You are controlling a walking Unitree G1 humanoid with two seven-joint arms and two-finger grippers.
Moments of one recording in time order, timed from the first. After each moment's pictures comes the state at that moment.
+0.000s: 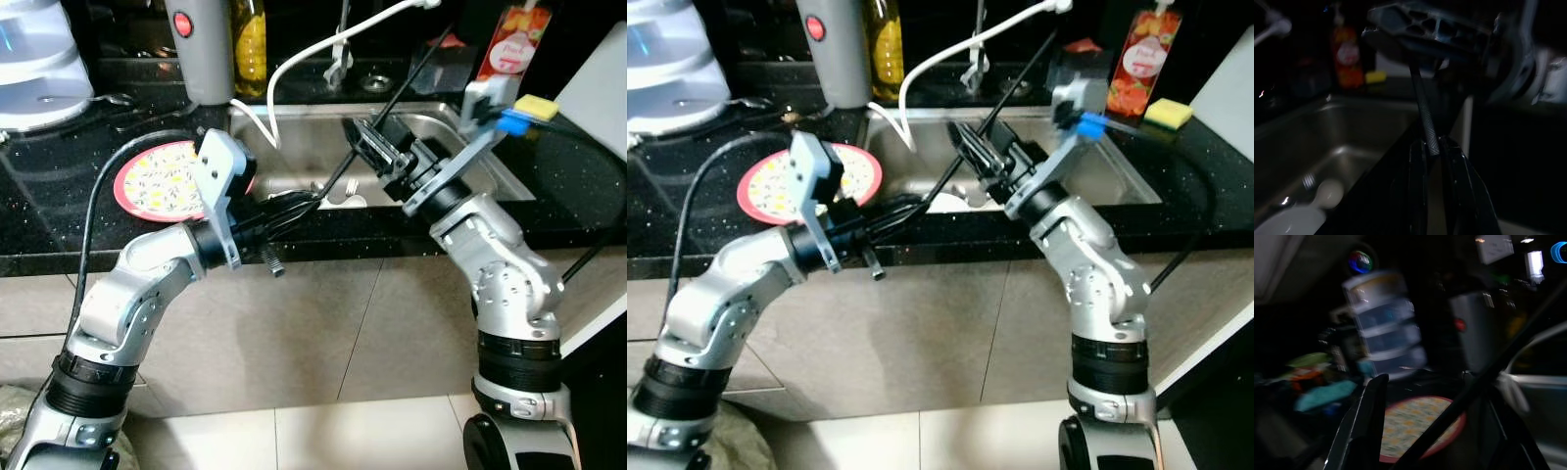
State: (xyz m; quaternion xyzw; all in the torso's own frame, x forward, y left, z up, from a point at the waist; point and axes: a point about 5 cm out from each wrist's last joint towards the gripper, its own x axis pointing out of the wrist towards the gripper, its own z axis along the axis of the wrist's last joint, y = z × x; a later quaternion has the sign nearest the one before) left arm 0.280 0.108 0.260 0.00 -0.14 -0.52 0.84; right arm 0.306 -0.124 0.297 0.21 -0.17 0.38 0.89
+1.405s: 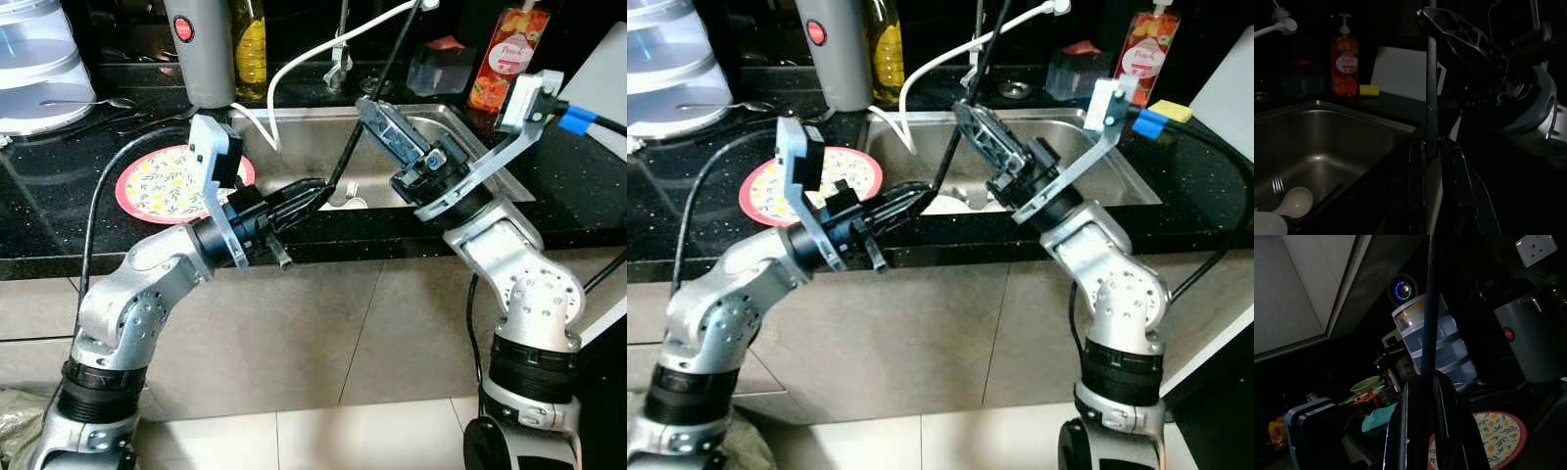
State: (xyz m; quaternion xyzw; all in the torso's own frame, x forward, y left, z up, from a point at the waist) left arm 0.282 0.102 0.265 -0.11 -0.13 -0.50 0.85; right arm 0.295 -0.130 0.306 0.30 -0.17 0.43 0.84
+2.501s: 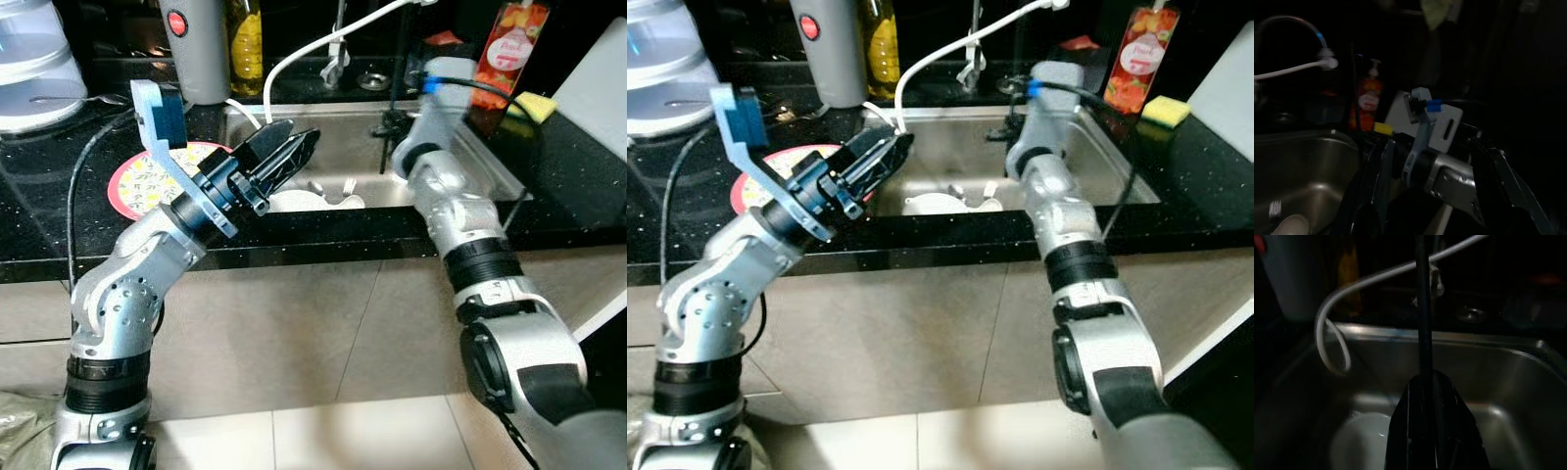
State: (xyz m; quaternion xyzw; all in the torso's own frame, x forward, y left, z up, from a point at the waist) left arm 0.281 0.121 0.284 -0.21 -0.18 -0.44 0.85; right arm 0.417 -0.131 0.264 -0.04 -0.07 0.05 1.00
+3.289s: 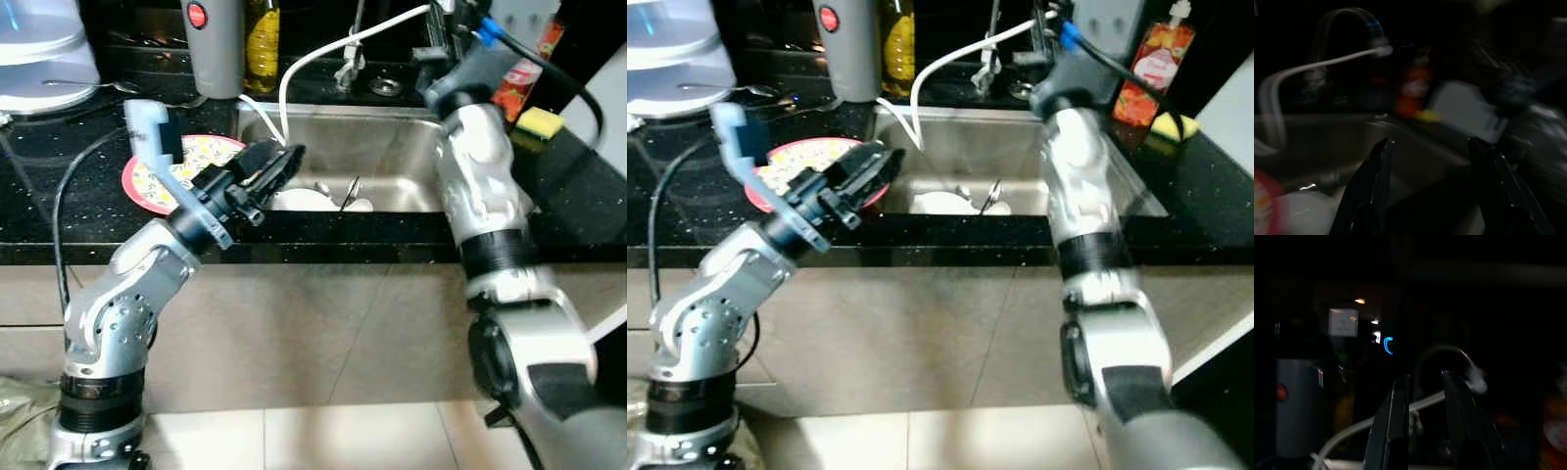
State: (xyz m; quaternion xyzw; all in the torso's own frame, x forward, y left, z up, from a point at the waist) left arm 0.292 0.123 0.269 -0.16 -0.14 -0.36 0.91; right arm 0.377 -0.169 0.323 0.02 -0.34 0.01 0.94
